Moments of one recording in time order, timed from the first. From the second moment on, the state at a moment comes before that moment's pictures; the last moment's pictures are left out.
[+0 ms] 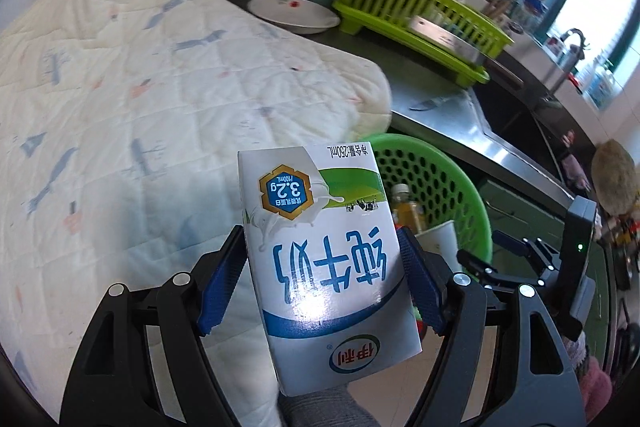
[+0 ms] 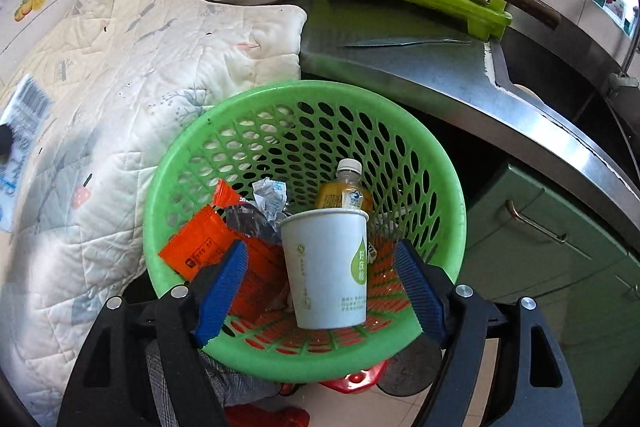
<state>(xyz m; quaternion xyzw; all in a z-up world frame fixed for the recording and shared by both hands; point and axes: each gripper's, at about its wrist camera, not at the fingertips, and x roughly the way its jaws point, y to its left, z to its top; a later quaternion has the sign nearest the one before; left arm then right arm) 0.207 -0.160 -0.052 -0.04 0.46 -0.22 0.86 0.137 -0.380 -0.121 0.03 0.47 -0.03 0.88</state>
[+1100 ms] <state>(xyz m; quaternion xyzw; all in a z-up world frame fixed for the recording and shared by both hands) 0.235 -0.260 -0.080 0.05 0.43 -0.29 0.85 0.109 -0.387 -0.112 0.07 0.44 -0.02 0.90</state>
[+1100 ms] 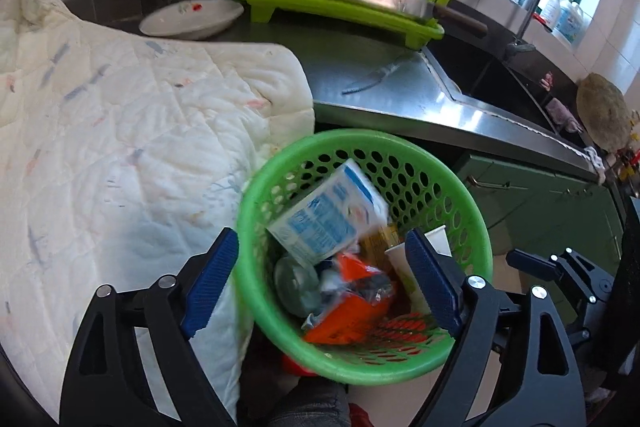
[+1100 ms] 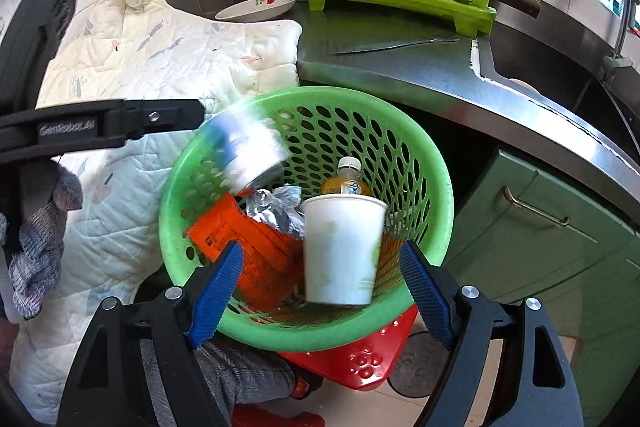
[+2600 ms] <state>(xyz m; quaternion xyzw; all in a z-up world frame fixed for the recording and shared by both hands) 0.072 -0.006 0.011 0.00 0.29 -0.02 0.96 0.040 -0.241 -0.011 0.04 0.30 0.00 0.95</state>
